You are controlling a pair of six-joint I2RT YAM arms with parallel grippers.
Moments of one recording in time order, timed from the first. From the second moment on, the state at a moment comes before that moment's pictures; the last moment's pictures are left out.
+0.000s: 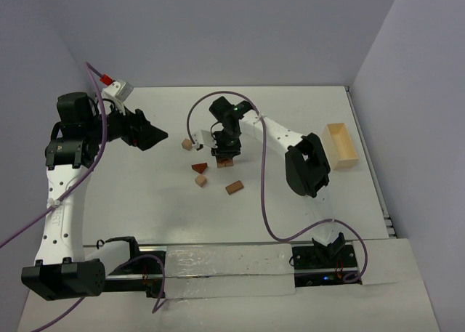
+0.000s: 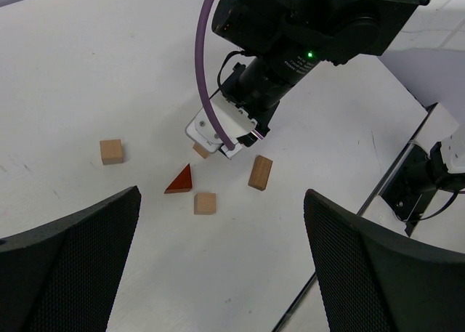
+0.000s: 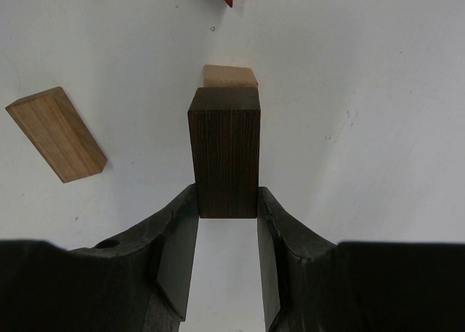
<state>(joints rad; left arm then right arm) 0.03 1.11 1.32 -0.70 0.87 0.06 0.68 2.16 1.91 -1.06 -0.23 -1.09</state>
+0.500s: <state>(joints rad) 0.03 1.11 1.32 -0.70 0.87 0.06 0.68 2.17 1.91 -1.06 -0.23 -1.08</state>
